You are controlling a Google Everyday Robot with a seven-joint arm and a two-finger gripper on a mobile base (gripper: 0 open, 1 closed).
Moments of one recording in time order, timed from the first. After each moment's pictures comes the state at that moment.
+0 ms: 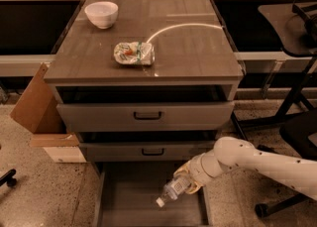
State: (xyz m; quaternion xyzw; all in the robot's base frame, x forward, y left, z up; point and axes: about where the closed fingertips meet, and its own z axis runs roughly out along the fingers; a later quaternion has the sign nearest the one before) arm 0.473 -0.099 0.443 -0.88 0.37 0.08 0.27
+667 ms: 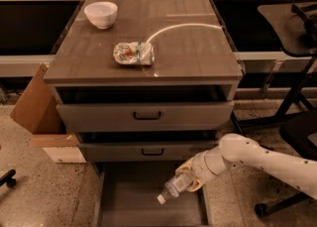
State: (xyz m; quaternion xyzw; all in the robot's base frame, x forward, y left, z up) arm 0.476 -0.104 0.456 -0.88 0.38 0.09 0.29
